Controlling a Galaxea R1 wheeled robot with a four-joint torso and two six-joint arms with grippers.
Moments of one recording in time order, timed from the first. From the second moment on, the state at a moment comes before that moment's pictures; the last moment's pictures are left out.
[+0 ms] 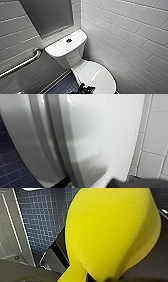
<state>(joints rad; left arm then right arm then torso) 0.71 2.94 -2.12 0.03 -0.08 -0.79 -1.47 2.49 -1.90 -0.27 0.38 0.75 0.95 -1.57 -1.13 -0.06</state>
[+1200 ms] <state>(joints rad) 0.65 2.84 -1.96 0.01 0.00 -0.87 -1.47 2.51 -1.92 -0.27 0.38 0.75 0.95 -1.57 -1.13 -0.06</state>
